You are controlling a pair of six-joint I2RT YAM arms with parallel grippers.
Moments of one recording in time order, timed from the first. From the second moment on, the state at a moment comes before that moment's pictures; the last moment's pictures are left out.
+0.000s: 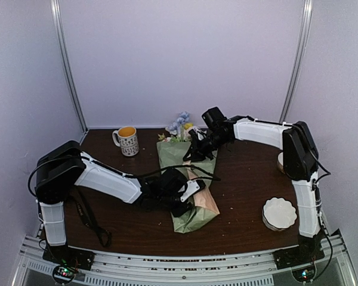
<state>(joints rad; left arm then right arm) -1.08 1.99 1.10 0.07 -0.09 0.12 0.58 2.16 1.81 -0.59 -0.65 0.59</state>
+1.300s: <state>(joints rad) -1.12 1.82 0.87 0.14 -0.01 0.11 0.74 2.31 1.90 -0.45 -0.65 0.64</state>
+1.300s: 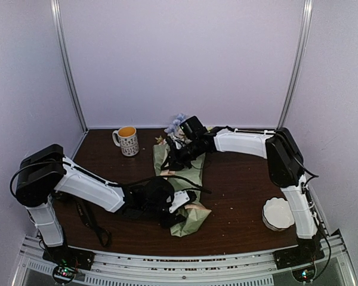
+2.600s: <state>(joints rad) -0.91 1.67 0.96 -0.15 -0.24 -0.24 0.76 2.39 1.85 -0.30 -0.56 0.79</state>
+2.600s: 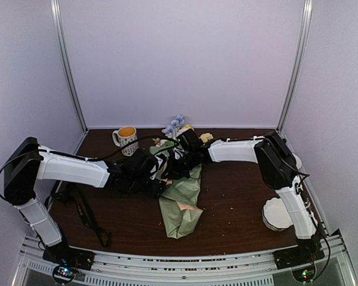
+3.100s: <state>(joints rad) -0.90 1.77 0.97 -0.11 -0.19 -0.24 0.76 2.35 1.84 -0.33 -0.53 0.74</state>
